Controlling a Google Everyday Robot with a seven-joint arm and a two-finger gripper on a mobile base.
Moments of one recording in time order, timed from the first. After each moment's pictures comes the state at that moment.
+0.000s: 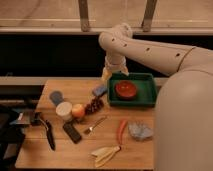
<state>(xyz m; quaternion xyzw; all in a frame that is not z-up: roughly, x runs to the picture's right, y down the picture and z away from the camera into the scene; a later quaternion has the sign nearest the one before) 0.068 -0.063 0.749 -0.20 0.16 0.56 0.79</state>
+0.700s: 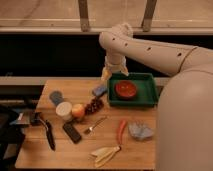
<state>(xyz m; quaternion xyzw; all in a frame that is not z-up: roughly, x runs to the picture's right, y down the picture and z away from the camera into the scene) 0.063 -0.054 0.738 -0.21 0.16 0.56 0.78</state>
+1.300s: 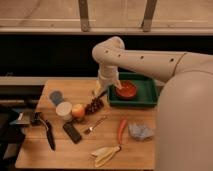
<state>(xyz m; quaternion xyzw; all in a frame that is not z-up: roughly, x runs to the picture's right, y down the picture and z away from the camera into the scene) 0.027 0.019 0.756 -0.27 0.18 0.55 0.77</state>
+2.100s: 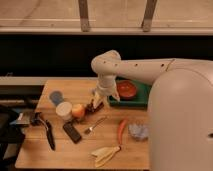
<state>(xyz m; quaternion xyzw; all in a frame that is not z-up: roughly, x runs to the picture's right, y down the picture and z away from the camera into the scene) 0.020 0.072 0.774 -0.31 0.22 0.55 0.75</state>
